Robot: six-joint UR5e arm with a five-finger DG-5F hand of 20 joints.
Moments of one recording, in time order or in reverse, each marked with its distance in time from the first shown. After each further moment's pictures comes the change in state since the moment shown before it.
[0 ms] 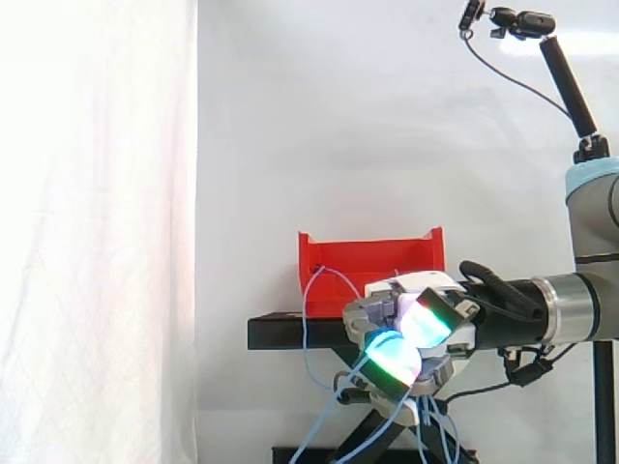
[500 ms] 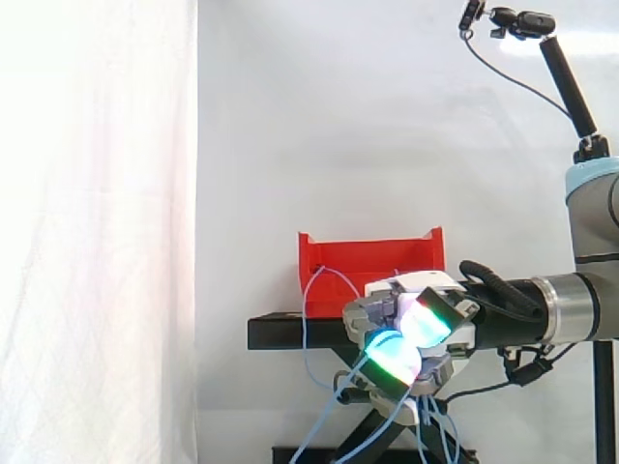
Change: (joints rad) arm 0.000 0.000 0.000 0.000 0.000 0.000
